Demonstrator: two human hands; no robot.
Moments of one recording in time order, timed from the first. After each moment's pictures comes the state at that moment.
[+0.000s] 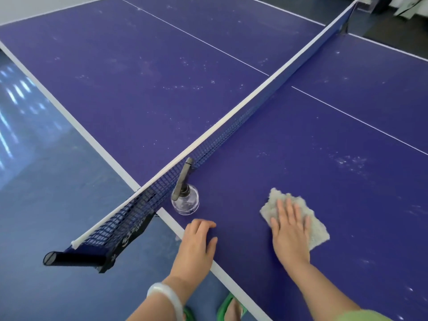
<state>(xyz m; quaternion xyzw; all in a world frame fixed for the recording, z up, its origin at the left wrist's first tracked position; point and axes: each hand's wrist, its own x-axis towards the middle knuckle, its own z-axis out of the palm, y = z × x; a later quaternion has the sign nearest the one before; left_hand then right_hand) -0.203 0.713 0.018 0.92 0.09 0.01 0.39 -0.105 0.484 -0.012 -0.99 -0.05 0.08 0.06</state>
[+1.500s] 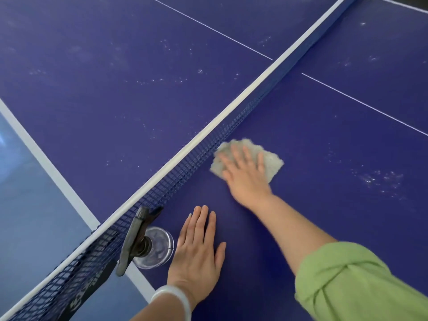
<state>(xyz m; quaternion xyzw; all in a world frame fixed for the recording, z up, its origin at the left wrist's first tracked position) -0.085 0.691 -0.016 1.00 0.04 -0.05 0.07 0.116 0.589 -0.028 -0.96 -0.25 0.09 0.04</state>
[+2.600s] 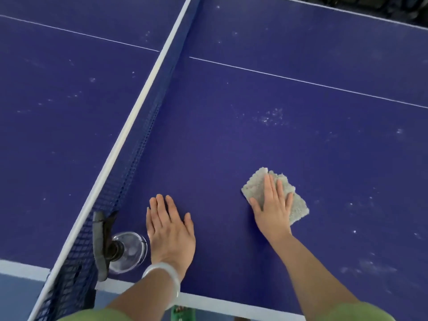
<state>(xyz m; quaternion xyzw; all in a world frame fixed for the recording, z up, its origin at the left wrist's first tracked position) -0.087 0.694 -0.026 1.00 0.01 -0.04 0.07 -0.094 0.460 -0.012 -0.96 0.22 0.06 0.17</state>
